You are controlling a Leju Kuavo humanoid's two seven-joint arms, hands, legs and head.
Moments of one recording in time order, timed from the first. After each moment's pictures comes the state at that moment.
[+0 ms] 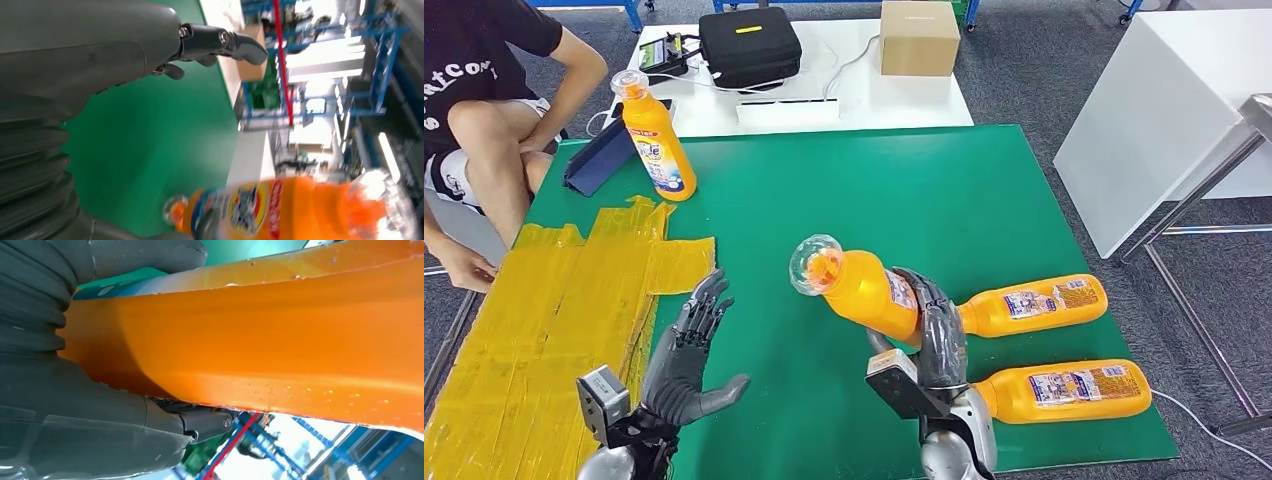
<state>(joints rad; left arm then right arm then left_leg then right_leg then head) 0.08 -0.16 -0.14 -1.55 -0.04 -0.27 -0.38 0.06 0.21 0.25 -1.49 0.73 -0.44 -0.40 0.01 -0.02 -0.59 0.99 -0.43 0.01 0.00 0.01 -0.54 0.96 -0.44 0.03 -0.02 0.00</state>
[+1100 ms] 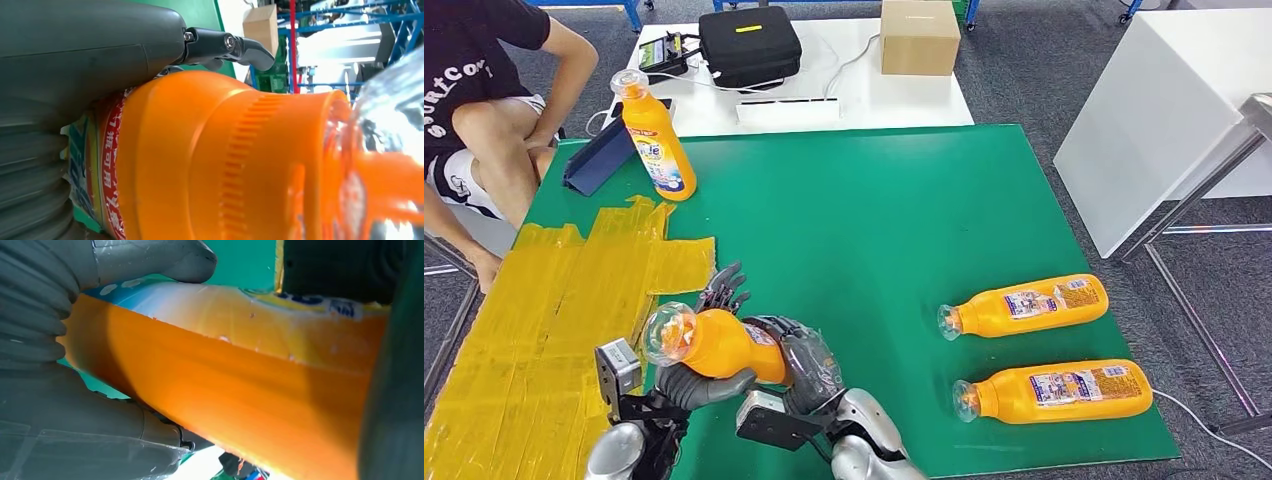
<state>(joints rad) -0.01 -0.12 -0.18 -1.43 0.08 -0.25 -0.36 -0.17 0.28 0.64 -1.00 0.68 -0.34 -0.42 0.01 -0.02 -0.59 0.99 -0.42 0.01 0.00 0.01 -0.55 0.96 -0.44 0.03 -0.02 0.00</state>
